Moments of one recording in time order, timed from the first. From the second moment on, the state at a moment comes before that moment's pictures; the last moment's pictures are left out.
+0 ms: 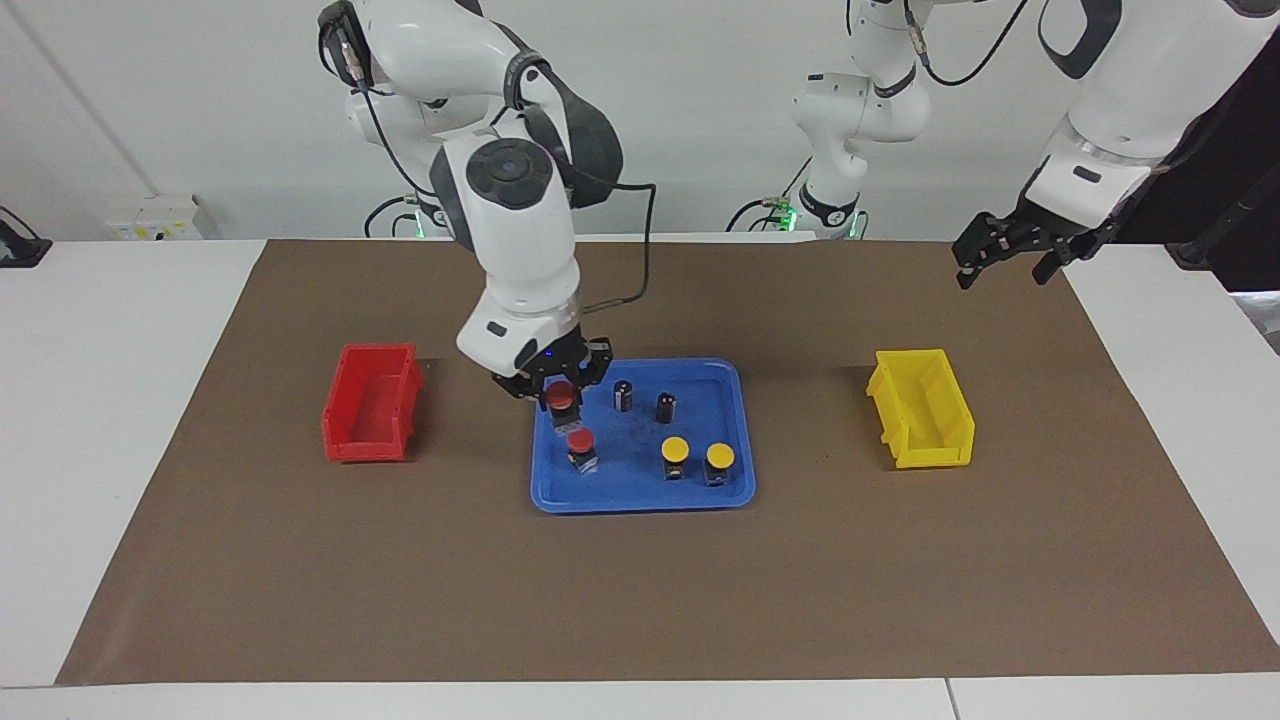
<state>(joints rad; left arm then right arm) -0.28 0.05 0.21 -1.47 -0.01 1.46 -0.04 0.38 0.59 0.09 -1.10 -0.02 1.73 0.32</state>
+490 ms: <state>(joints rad) -0.27 -0.07 0.20 -1.76 -0.01 1.65 -0.02 0.44 0.75 0.09 -1.01 -0.10 1.81 0.37</state>
